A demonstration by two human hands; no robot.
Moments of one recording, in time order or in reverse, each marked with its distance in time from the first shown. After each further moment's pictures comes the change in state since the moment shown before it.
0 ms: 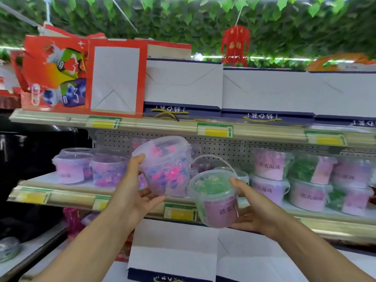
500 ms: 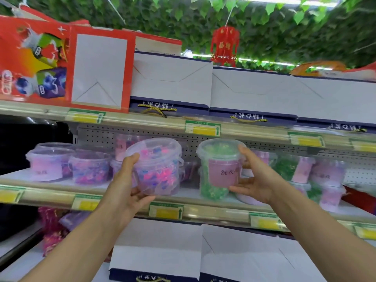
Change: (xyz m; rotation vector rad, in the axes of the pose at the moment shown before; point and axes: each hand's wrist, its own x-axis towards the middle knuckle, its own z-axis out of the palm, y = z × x) left_hand 0.013 -0.012 0.003 0.019 -0.020 0.011; right_hand -0.005 -0.056 -0.019 0.221 0.173 -0.070
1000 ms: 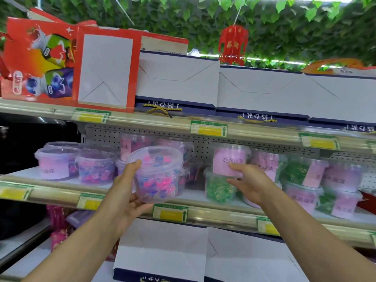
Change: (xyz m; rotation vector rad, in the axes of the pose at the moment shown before) left_hand 0.001 -0.006 -0.011 0.034 0.000 0.039; right_hand 0.051 0.018 0.012 0.050 -0.027 -0.089
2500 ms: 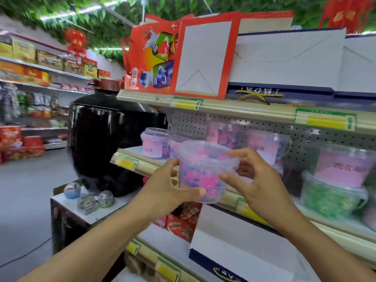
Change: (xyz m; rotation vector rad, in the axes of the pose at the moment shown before) left_hand -0.021 0.024 -0.104 0.885 0.041 0.279; right_hand -0.059 0.065 0.139 -0.534 -0.520 -0.813
